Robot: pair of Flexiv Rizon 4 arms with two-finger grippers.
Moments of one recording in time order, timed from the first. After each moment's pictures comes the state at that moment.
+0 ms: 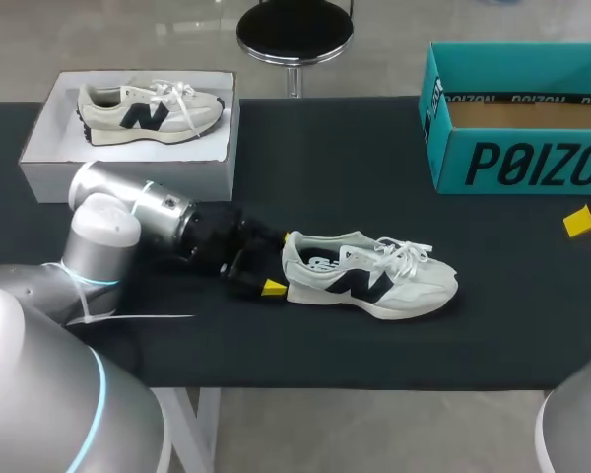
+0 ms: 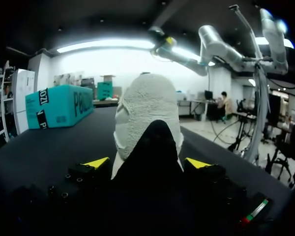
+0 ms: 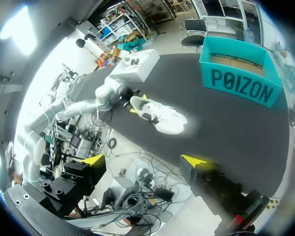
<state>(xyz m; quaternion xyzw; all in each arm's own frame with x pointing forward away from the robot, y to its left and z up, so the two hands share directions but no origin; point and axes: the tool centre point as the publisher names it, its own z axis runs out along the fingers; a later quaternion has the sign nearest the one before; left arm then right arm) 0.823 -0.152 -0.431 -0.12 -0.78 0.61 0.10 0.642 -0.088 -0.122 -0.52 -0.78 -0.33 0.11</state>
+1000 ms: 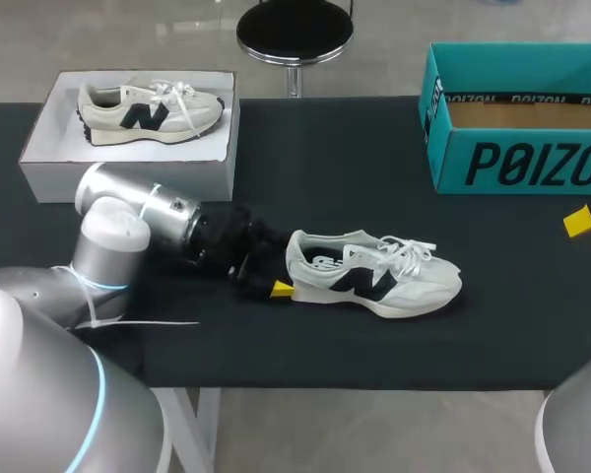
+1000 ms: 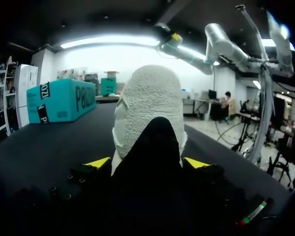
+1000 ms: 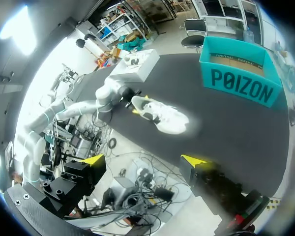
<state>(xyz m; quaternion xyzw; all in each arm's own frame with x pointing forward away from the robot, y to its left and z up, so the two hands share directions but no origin) 0.825 -0.164 -0.438 -0.10 -0.79 0.60 0.10 0.642 -0.088 -0.122 -0.52 -0.78 -0.33 0.11</state>
